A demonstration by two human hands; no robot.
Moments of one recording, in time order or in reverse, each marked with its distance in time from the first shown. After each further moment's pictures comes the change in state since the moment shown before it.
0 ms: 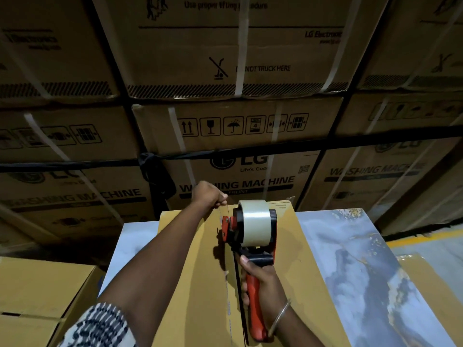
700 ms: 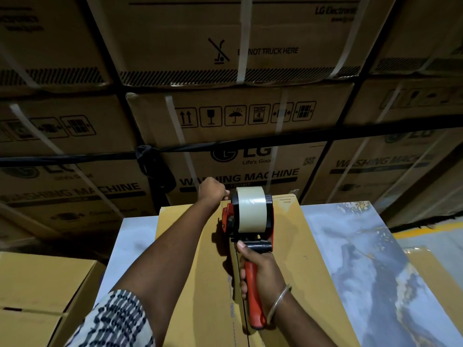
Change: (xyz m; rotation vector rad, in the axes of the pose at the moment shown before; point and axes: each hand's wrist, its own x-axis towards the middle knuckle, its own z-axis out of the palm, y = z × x) left_hand 0.021 -0.011 0.018 0.163 0.082 0.062; right_hand 0.020 -0.012 0.011 -0.009 0.032 0.046
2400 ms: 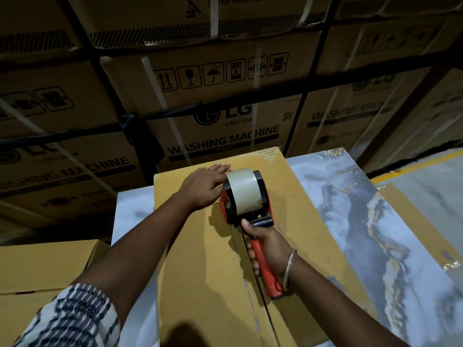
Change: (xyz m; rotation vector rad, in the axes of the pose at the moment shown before) left_hand -0.052 -0.091 -0.016 0.686 -0.323 0.909; right_hand -0.073 0.039 -0.008 -0.118 0.021 0.224
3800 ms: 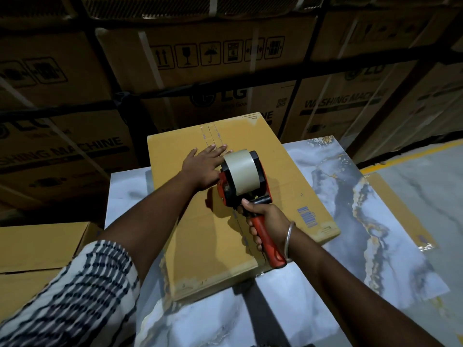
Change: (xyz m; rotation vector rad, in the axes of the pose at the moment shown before) left_hand -0.002 0.017 0.009 0.201 -0.124 -0.119; right_hand -0.018 -0.002 -0.009 -0.075 -0.001 0.089
